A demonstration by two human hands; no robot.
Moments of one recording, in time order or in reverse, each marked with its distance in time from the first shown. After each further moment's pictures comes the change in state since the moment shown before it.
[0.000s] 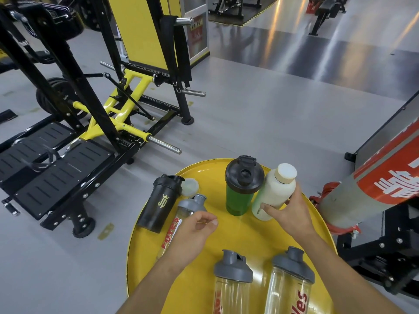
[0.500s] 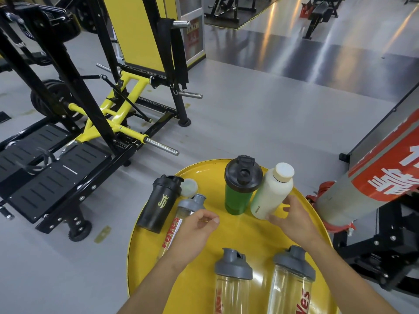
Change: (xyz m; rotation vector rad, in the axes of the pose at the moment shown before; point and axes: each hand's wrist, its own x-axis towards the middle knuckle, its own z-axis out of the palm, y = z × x) left_hand 0.002 0.000 0.002 -0.030 -0.026 0.021; right_hand -0.013 0.014 -0.013 -0.235 -0.134 0.208
